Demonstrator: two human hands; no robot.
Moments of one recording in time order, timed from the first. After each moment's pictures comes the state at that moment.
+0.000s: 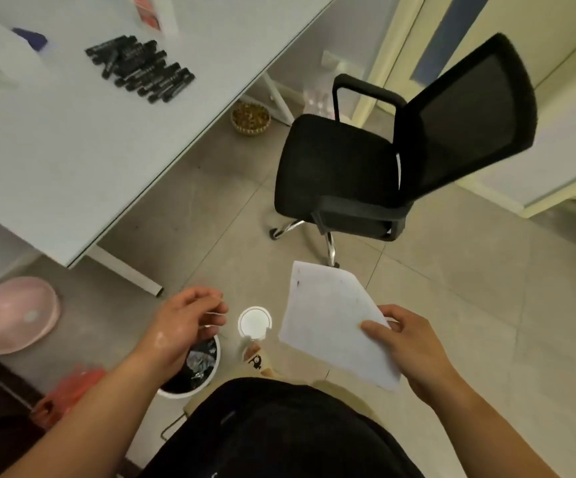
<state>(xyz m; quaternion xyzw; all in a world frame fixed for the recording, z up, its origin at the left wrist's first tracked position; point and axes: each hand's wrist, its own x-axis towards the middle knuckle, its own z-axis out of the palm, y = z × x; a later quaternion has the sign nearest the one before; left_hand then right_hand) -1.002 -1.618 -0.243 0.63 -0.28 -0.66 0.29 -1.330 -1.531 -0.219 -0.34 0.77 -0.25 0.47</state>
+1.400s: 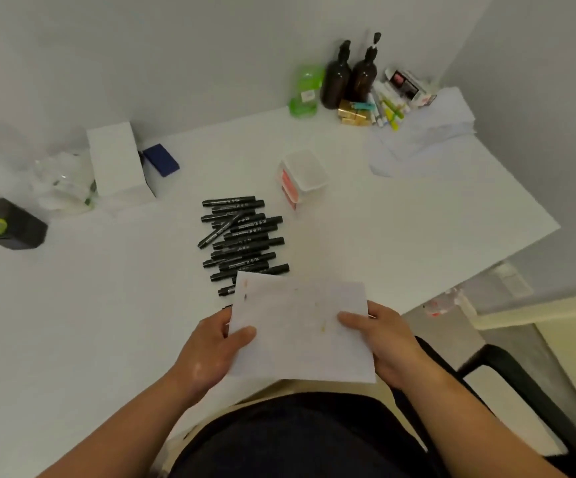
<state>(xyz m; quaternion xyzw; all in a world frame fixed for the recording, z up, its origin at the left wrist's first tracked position) -0.943 -2.192 -0.238 0.69 -0.25 -0.56 0.39 -1.189 -2.328 -0.221 -0.35 0.59 -0.15 0.71</state>
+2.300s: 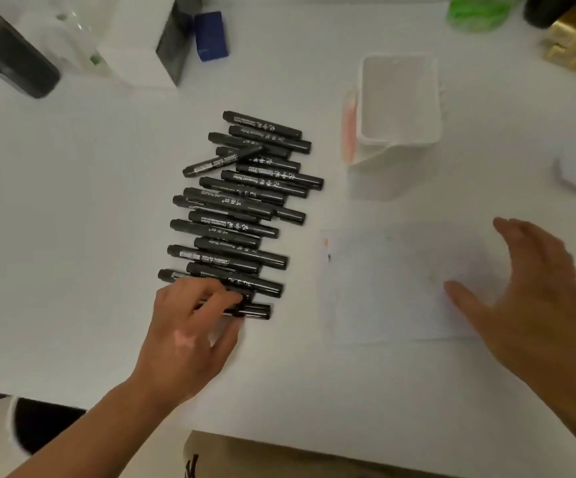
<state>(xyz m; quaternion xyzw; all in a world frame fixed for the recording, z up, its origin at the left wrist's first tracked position) -1.019 -2.271 -0.393 0.87 -0.45 0.03 0.18 -1.214 -2.609 -0.374 -0.89 0.39 -0.07 0.22</state>
